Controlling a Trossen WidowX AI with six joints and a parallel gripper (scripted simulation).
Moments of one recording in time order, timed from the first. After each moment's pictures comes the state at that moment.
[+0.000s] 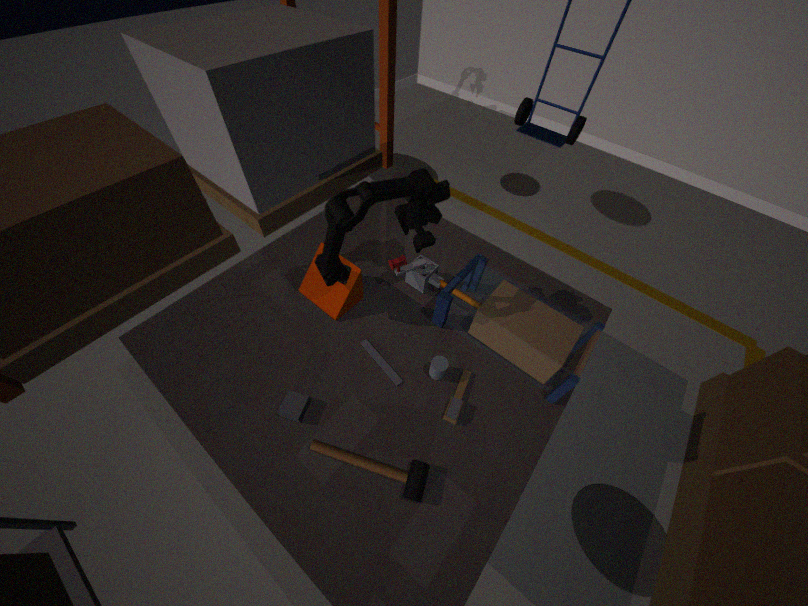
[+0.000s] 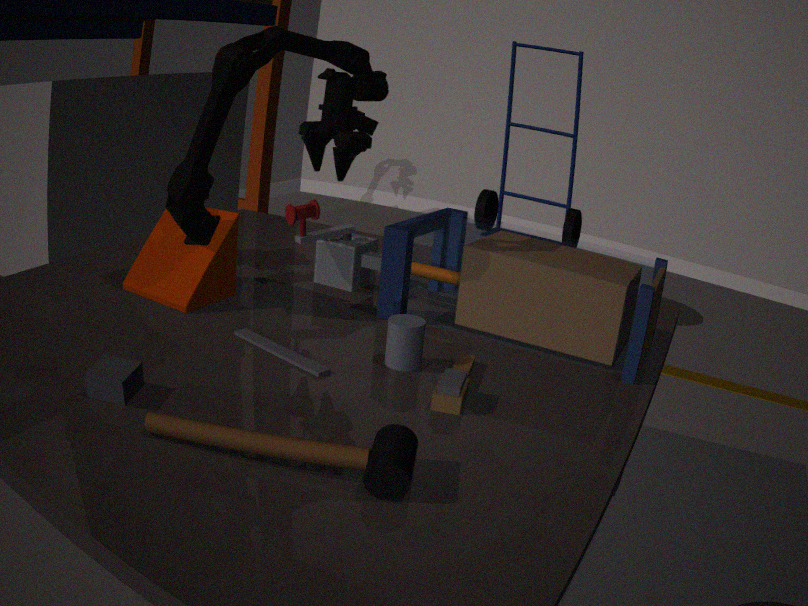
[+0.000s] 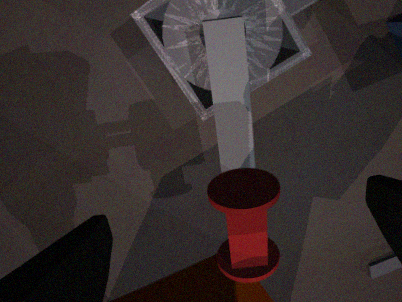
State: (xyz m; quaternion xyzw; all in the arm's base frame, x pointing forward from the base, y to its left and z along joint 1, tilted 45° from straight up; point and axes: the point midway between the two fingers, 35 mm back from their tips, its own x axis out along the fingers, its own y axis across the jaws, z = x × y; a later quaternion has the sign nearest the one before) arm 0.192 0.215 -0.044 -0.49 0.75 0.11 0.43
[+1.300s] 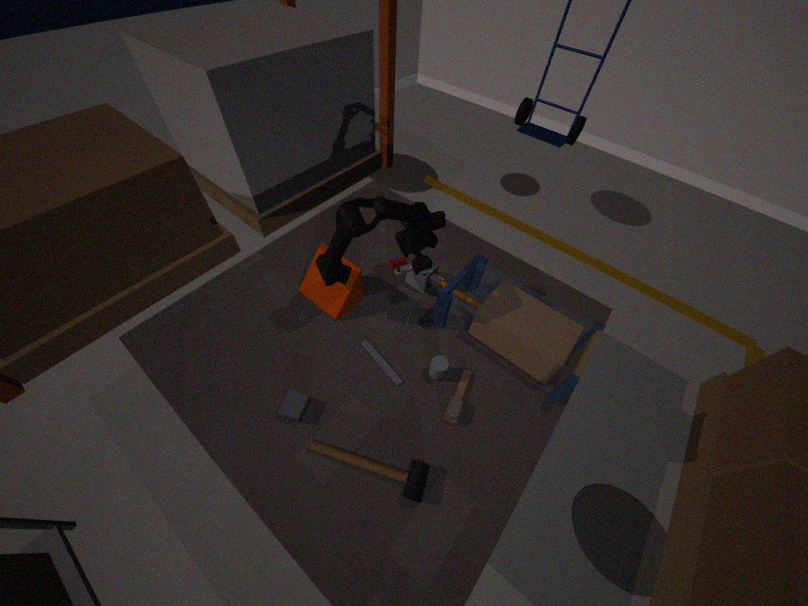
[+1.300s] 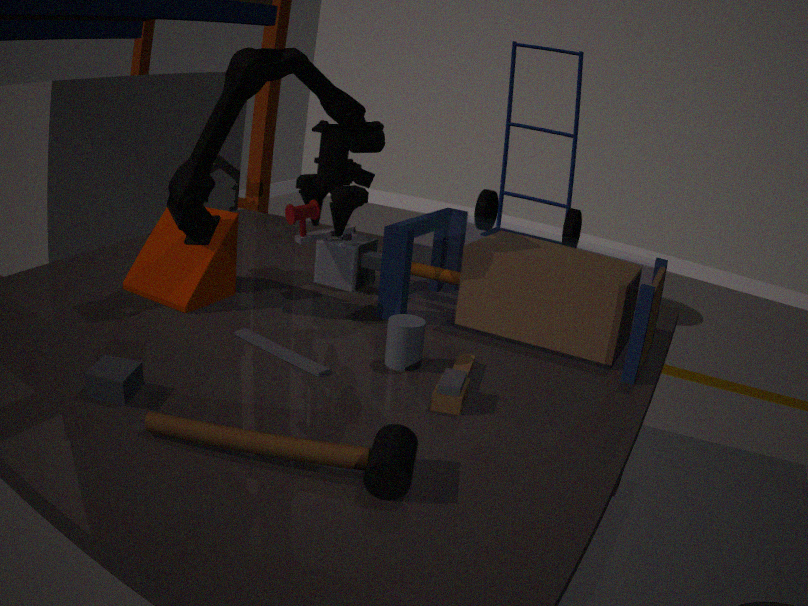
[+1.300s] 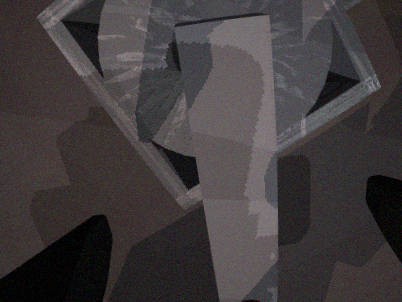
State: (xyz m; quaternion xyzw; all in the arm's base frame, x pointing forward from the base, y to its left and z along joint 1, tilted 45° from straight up) arm 0.186 0.140 -0.126 -0.51 0.74 0.09 0.43
